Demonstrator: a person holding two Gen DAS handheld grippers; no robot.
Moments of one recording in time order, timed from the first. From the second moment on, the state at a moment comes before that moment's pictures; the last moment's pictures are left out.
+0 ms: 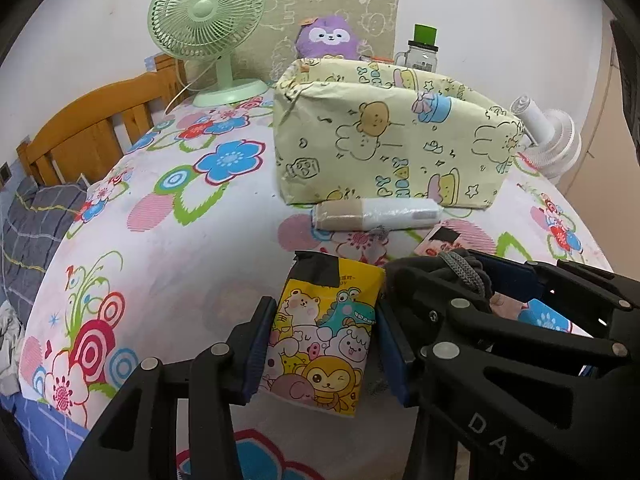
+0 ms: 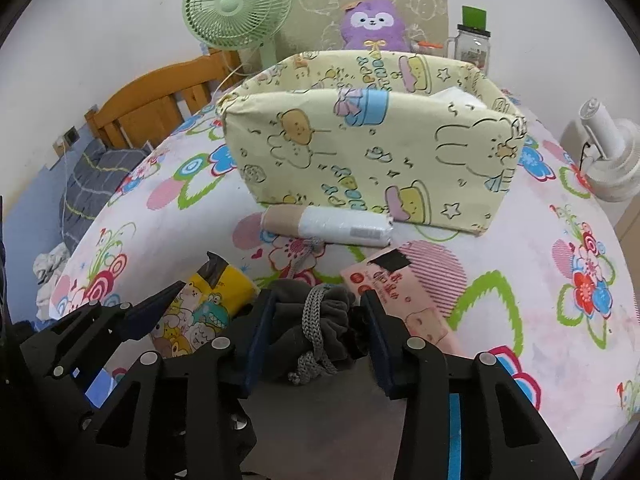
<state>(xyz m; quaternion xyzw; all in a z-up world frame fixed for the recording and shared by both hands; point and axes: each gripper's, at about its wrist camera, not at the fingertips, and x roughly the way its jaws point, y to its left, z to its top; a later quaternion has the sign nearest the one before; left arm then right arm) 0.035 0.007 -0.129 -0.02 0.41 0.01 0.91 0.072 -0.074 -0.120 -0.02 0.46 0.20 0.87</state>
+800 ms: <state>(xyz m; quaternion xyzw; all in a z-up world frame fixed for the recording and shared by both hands) 0.060 -0.016 -0.097 -0.02 0.39 0.00 0.92 0.088 -0.100 -0.087 -0.01 0.42 0.17 0.89</state>
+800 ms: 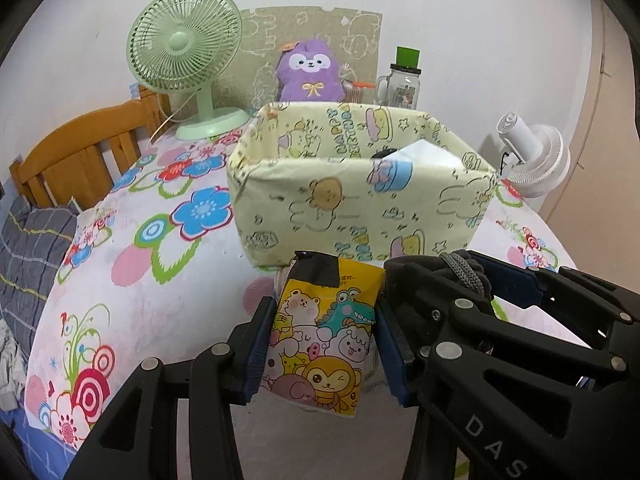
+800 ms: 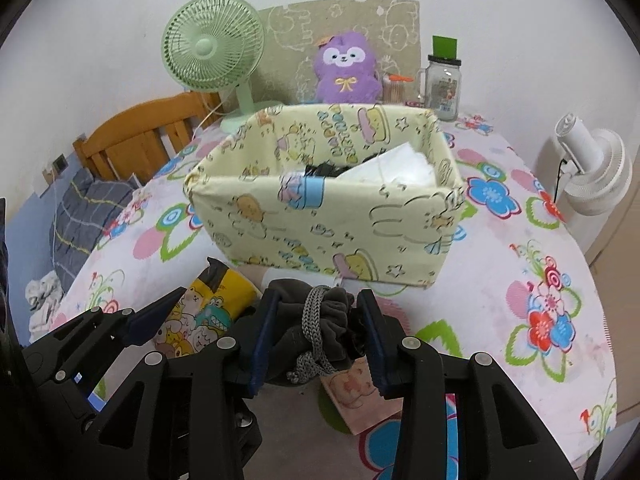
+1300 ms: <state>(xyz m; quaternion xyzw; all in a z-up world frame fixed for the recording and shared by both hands) 0.067 -0.036 -0.067 0.00 0.37 -0.02 0.93 0.095 -0.121 -0.058 0.00 0.40 0.15 0.90</state>
